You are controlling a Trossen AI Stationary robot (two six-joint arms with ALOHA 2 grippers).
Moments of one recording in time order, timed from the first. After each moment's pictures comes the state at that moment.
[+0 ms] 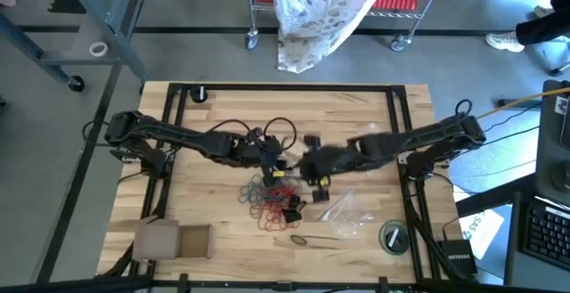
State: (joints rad) left arm -0.11 1.65 1.27 -0.53 -0.40 -0.36; right arm 0.25 1.55 1.34 -0.53 0.18 -0.06
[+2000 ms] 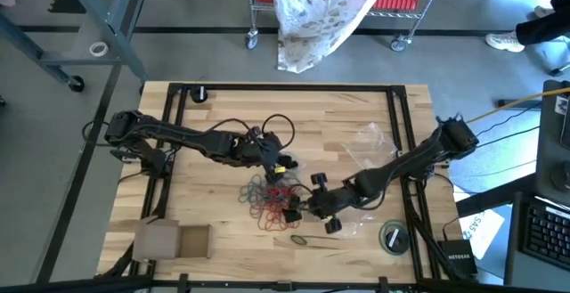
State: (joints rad) left arm -0.10 1.64 1.27 -0.51 -0.44 -0.44; right arm 0.43 1.63 0.92 -0.20 0.15 0.07
